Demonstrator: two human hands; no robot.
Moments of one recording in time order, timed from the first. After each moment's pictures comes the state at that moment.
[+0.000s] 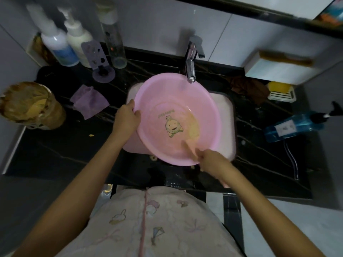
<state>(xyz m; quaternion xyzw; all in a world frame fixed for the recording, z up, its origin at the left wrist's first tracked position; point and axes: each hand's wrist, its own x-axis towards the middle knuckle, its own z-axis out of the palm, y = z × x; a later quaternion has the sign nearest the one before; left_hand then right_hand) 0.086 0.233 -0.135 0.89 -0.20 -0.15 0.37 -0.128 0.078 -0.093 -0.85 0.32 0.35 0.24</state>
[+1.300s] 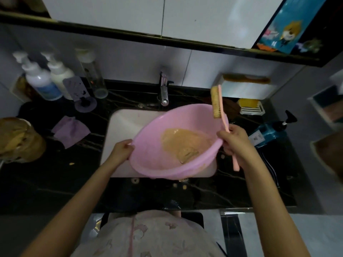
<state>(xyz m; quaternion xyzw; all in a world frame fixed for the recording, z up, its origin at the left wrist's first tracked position) 0.056 0.212 -0.162 0.82 -0.08 -0.34 0.46 -0.153 -0.022 -0.025 -0.69 0.44 -0.11 0.56</state>
